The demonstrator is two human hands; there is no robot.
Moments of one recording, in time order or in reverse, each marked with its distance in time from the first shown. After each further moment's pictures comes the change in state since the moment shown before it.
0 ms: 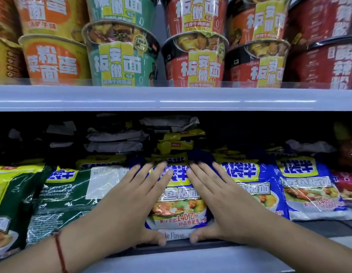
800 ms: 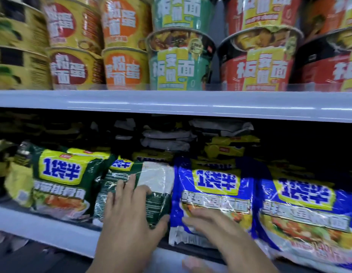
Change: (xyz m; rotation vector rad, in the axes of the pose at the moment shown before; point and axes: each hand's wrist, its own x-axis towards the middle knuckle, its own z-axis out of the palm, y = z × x) left_hand -0.058 0.026 -0.027 -0.422 0.023 -0.948; right_hand 0.006 -0.070 -0.007 0.813 -0.033 -0.141
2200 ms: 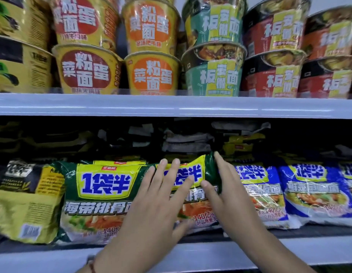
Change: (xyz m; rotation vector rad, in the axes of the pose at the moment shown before) left_hand 0.054 -0.112 -0.033 0.240 -0.041 0.759; right_hand 0.090 -0.092 0.052 0.035 0.667 0.270
